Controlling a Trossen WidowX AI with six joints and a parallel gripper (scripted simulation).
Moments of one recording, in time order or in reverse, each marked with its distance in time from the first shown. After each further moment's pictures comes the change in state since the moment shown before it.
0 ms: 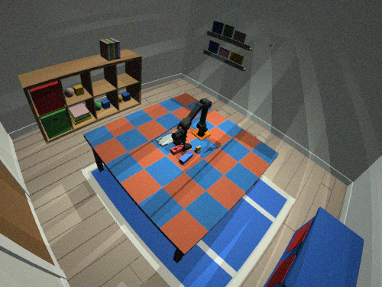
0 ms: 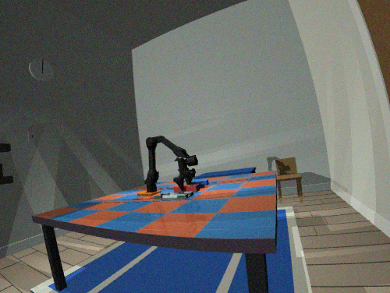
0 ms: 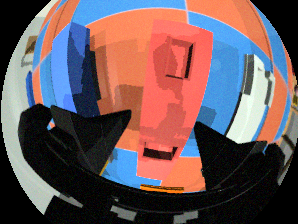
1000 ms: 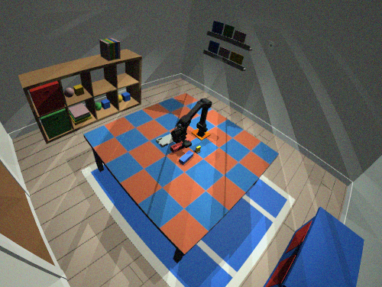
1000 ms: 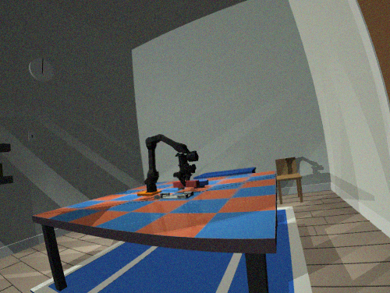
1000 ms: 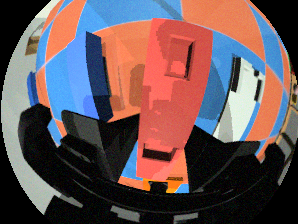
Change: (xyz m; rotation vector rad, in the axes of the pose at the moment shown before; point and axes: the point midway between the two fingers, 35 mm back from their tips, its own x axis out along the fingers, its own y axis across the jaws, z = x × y) arm -0.030 0.000 0.005 0.006 0.021 -0.004
